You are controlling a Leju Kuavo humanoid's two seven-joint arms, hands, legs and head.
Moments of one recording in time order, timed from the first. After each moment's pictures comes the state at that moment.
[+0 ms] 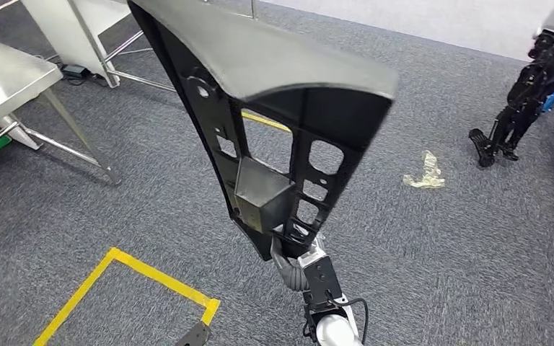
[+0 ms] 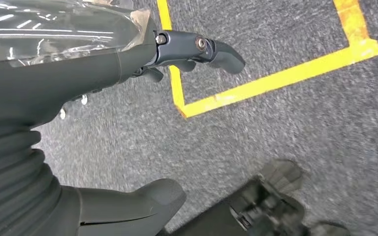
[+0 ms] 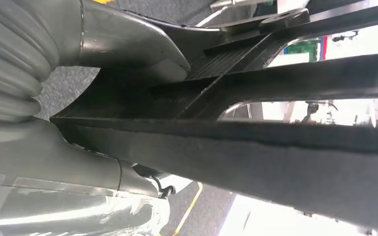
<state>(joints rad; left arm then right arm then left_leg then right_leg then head) -0.23 -0.18 0.16 -0.25 -0.91 0.02 0.12 -0.05 0.12 0.52 -1.34 0.21 -0.30 -0.36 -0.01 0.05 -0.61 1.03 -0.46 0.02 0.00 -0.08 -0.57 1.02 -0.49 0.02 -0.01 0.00</state>
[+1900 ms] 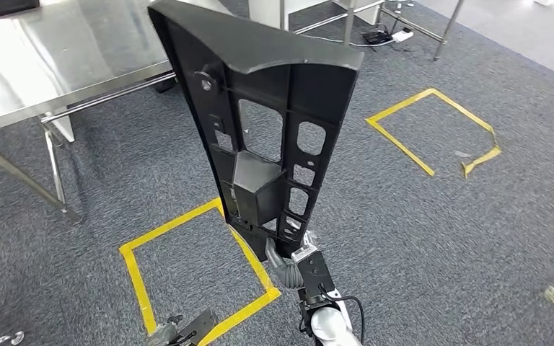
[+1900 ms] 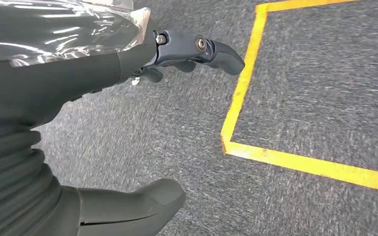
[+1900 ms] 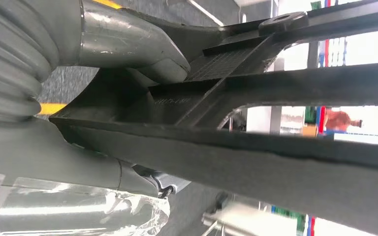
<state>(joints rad) -0.14 -0.23 0.10 -0.58 -1.16 0.03 0.15 -0.11 0.20 0.41 -1.16 0.25 -0.20 -0.44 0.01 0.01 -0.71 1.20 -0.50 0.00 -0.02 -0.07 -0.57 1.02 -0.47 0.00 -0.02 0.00</state>
